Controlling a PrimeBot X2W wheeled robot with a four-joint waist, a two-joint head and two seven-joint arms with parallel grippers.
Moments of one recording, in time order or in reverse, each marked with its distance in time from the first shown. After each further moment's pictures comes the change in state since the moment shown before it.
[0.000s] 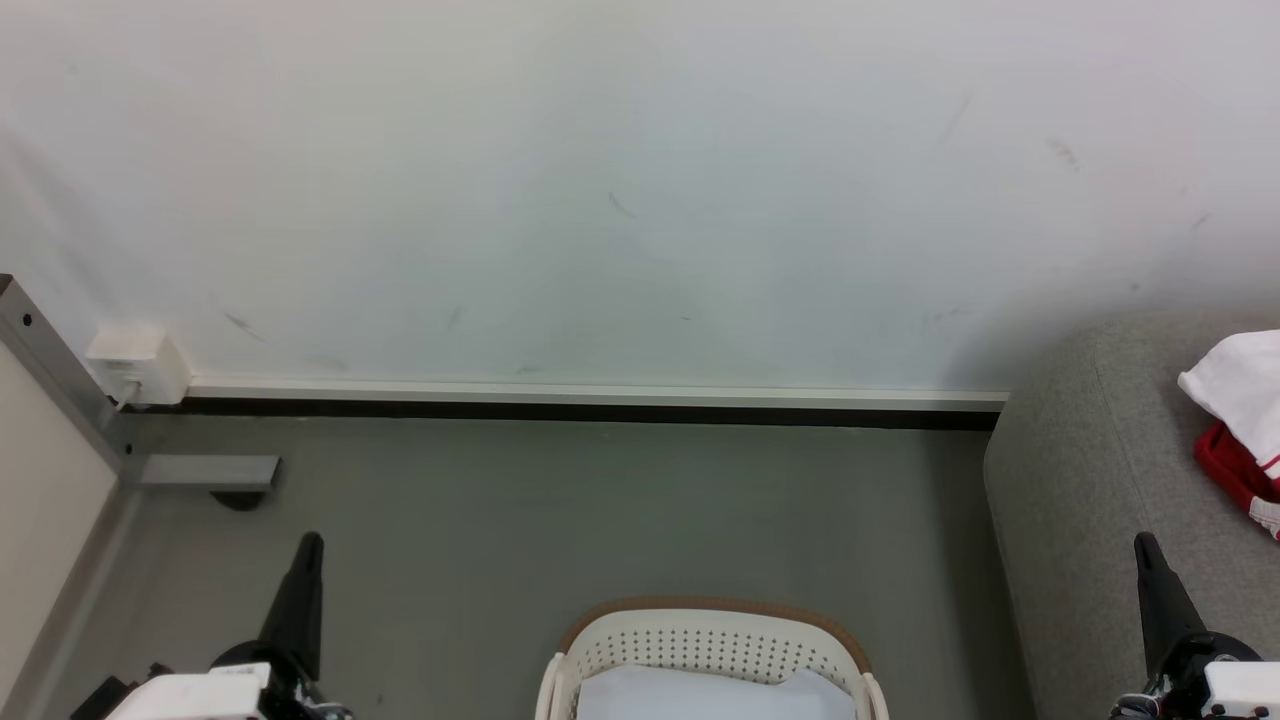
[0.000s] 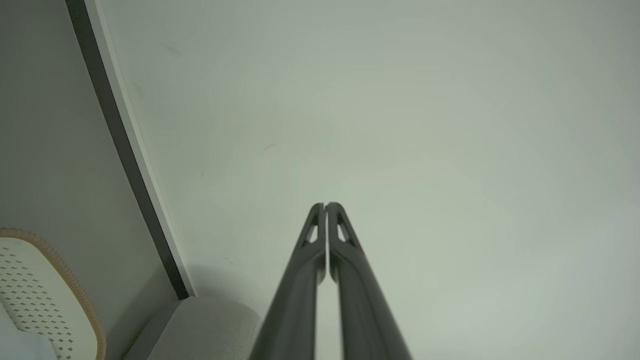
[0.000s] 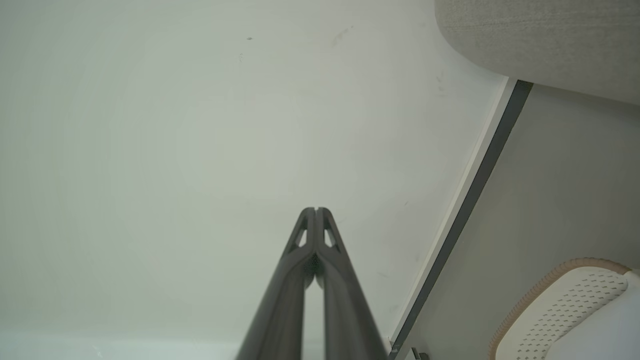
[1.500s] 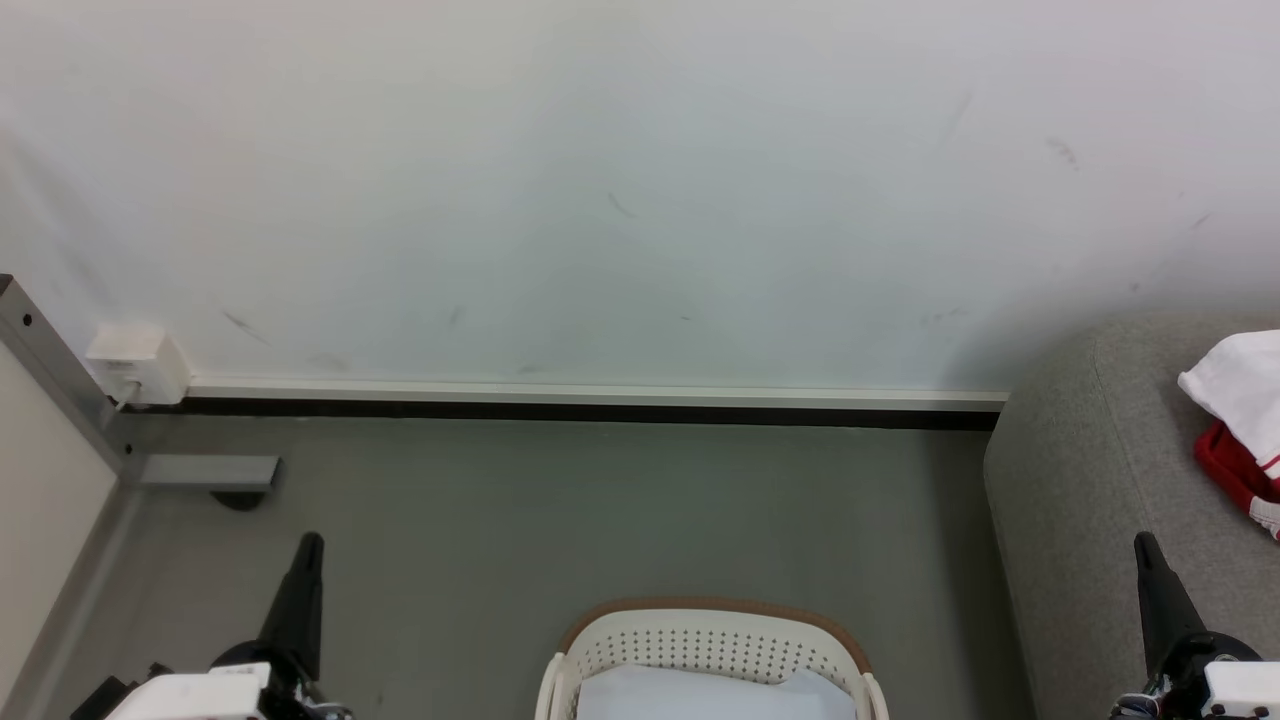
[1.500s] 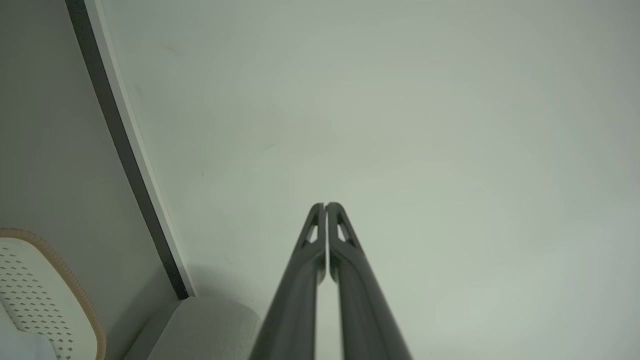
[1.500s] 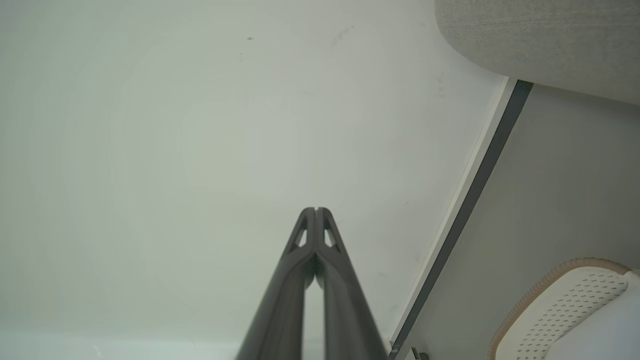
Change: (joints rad) left arm 0.000 0.000 0.000 0.000 0.000 0.000 0.000; right arm 0.000 0.000 0.000 0.000 0.000 0.000 0.000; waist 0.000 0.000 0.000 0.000
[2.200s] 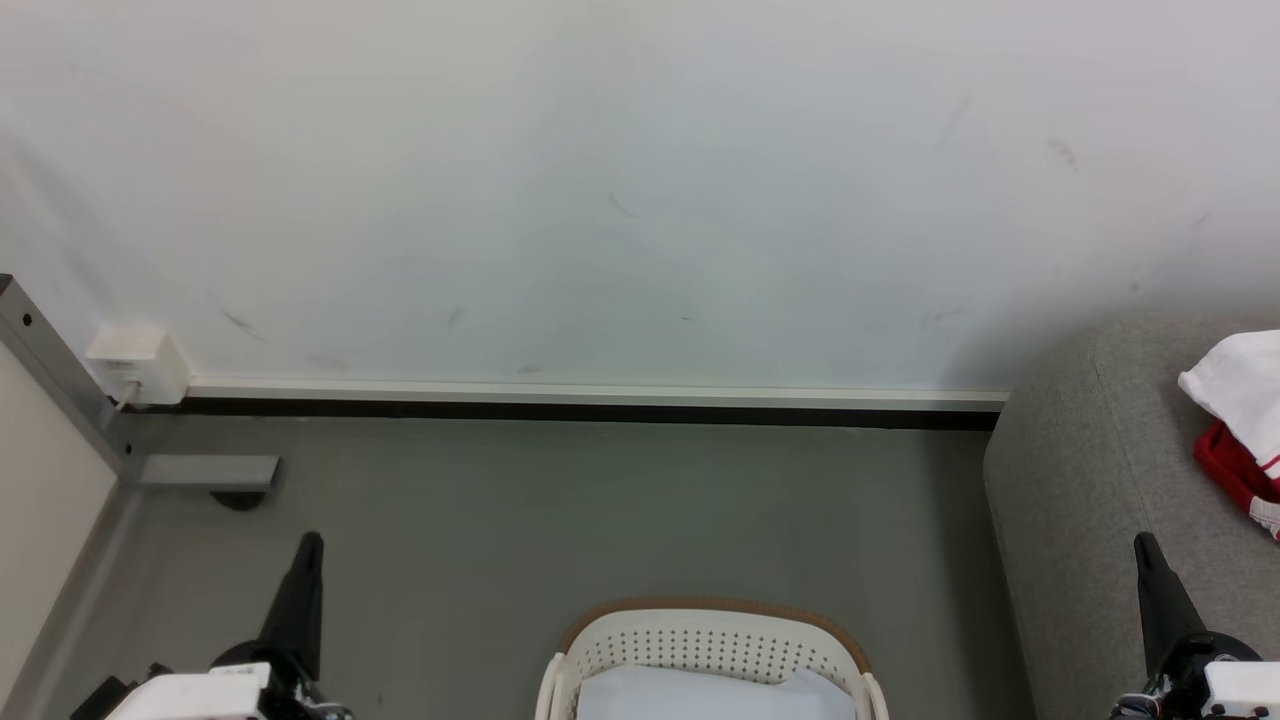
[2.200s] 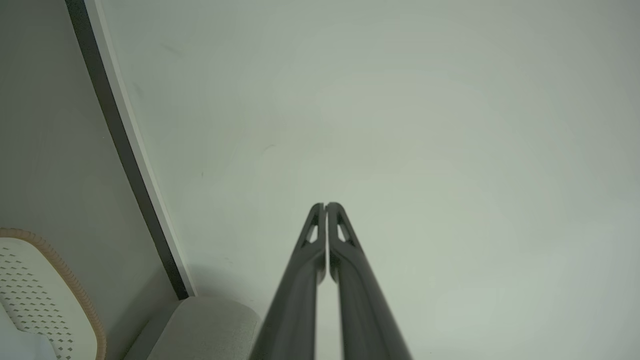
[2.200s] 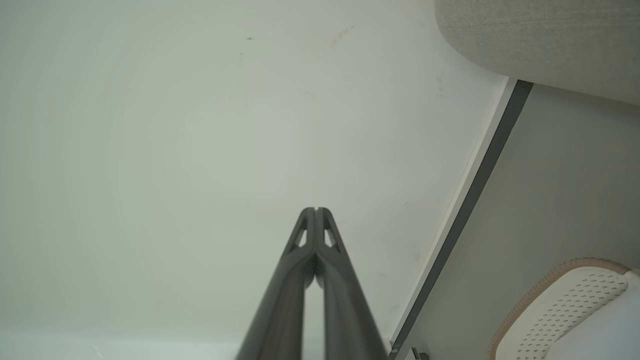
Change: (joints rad) left arm 0.000 0.000 0.000 0.000 0.000 0.000 0.000; right arm 0.000 0.000 0.000 0.000 0.000 0.000 0.000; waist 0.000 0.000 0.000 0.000
